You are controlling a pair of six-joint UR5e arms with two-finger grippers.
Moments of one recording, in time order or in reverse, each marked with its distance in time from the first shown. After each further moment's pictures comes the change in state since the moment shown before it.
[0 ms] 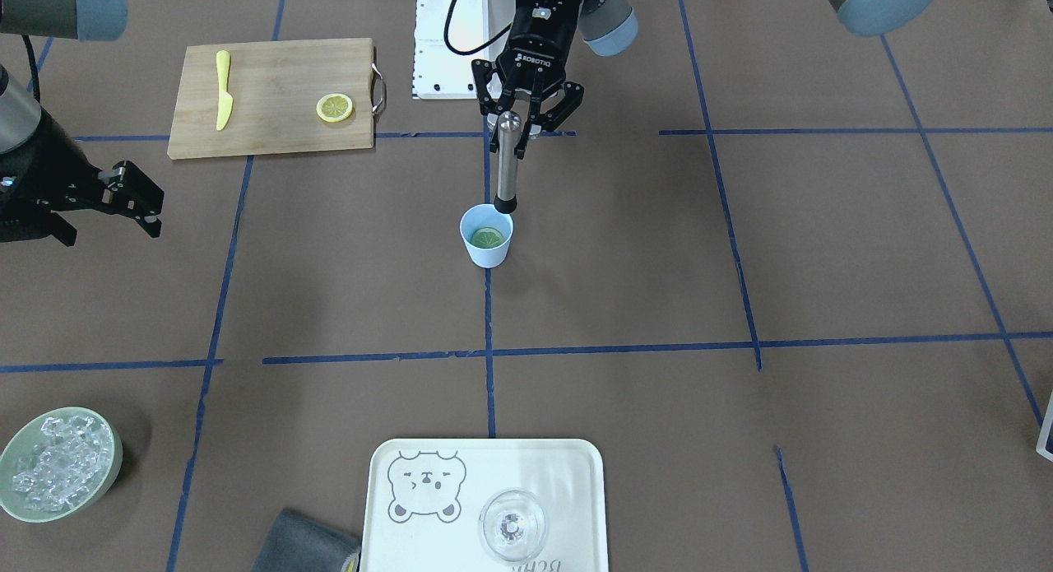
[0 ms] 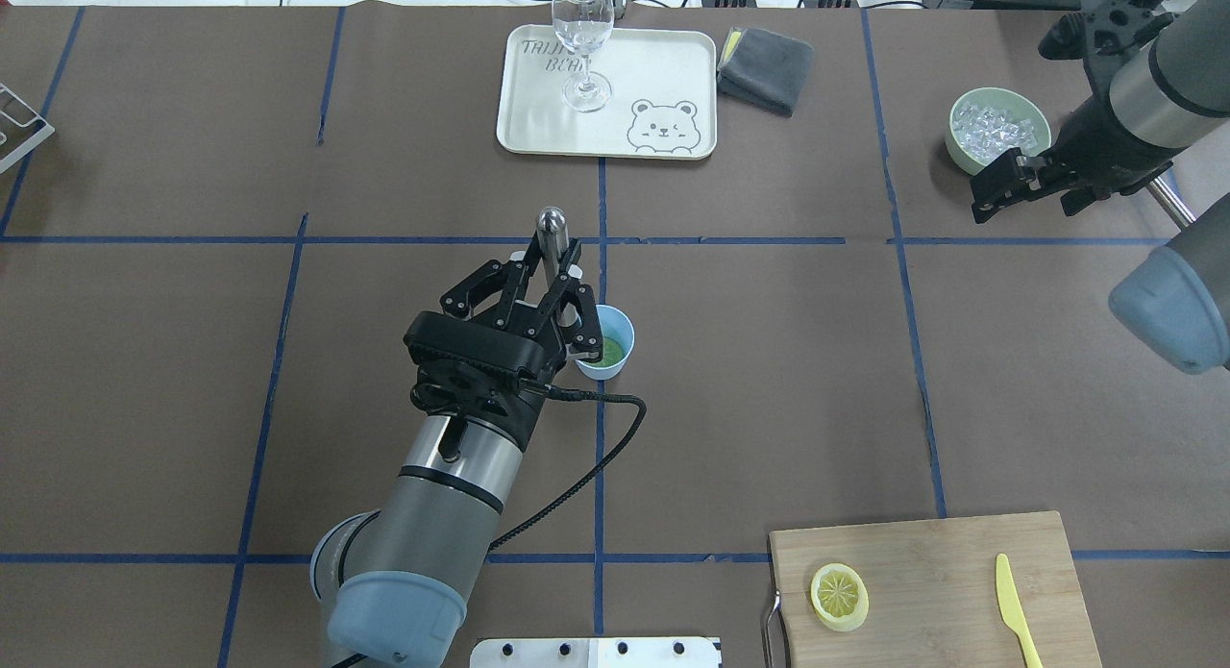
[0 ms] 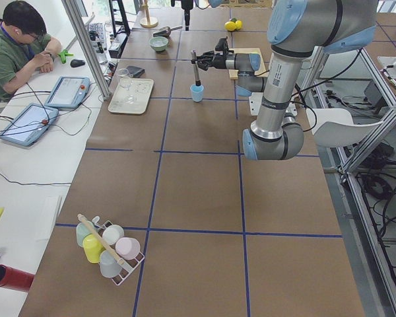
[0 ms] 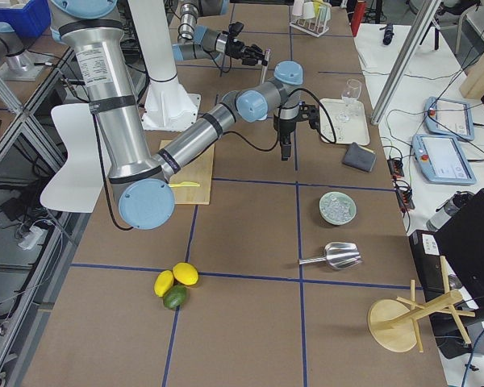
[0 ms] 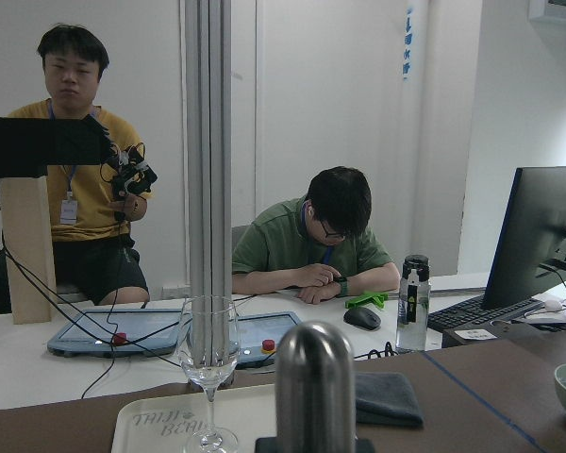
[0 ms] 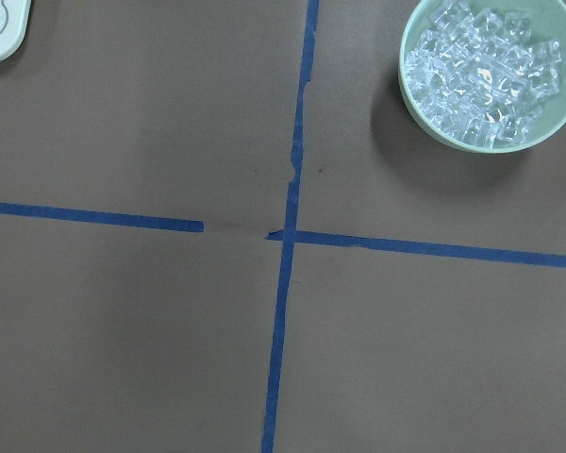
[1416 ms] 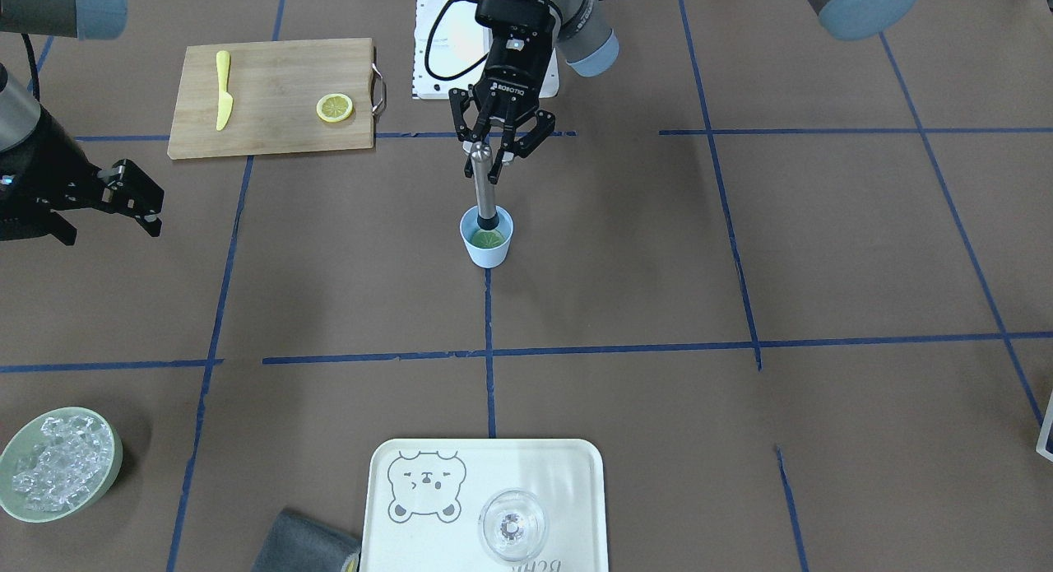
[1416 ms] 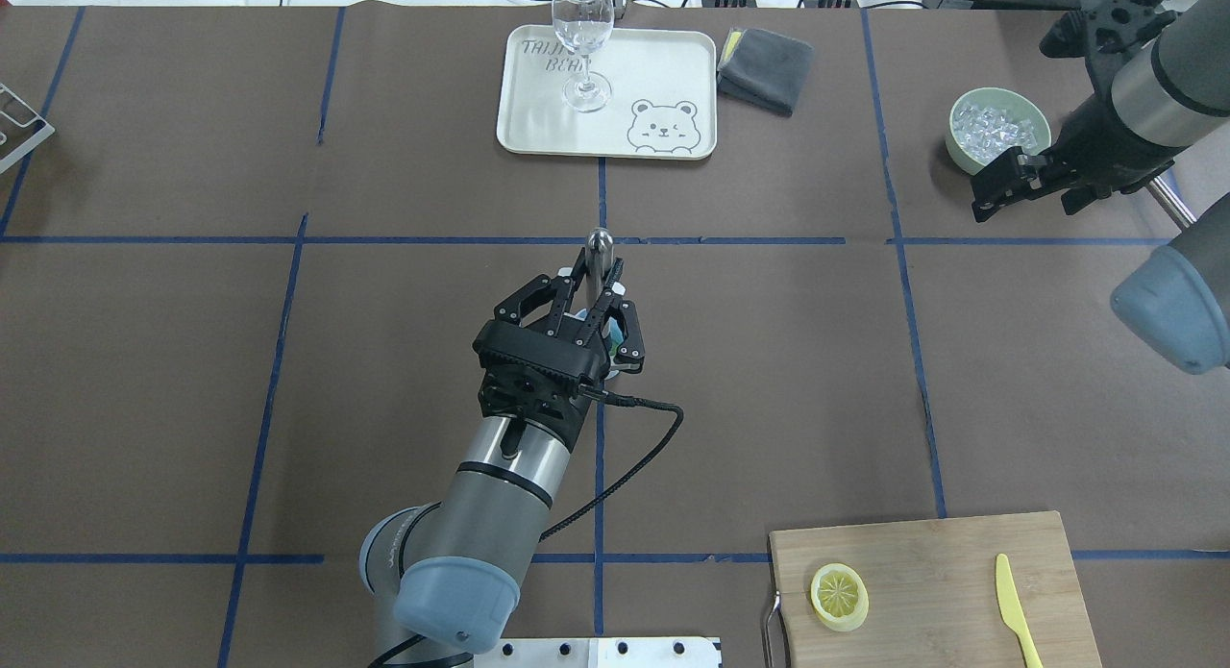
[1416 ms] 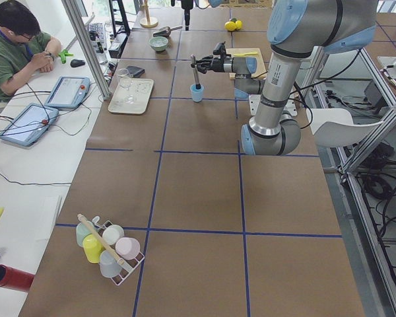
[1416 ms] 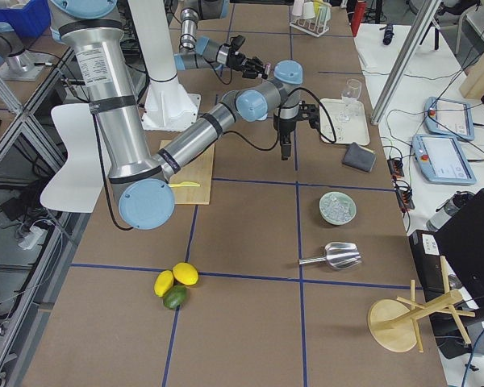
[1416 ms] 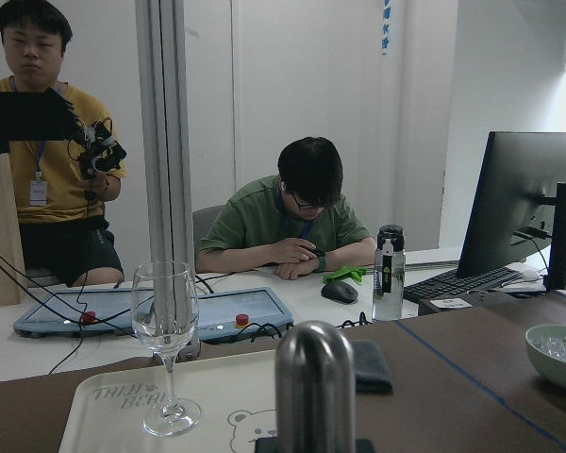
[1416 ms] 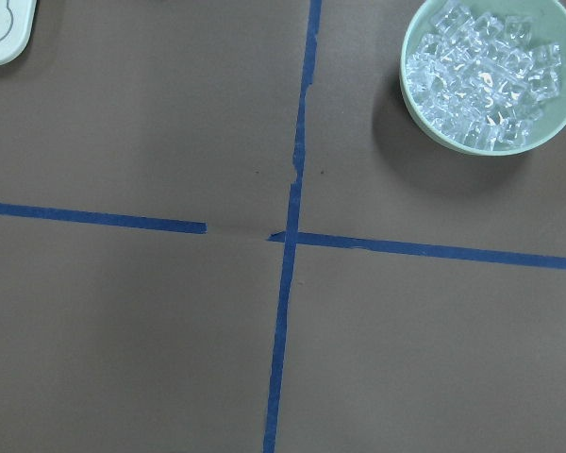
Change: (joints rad) left arm -0.005 -0.054 0.143 -0.051 -0.033 0.000; right arm 0.001 0.000 0.003 0.000 0.000 0.000
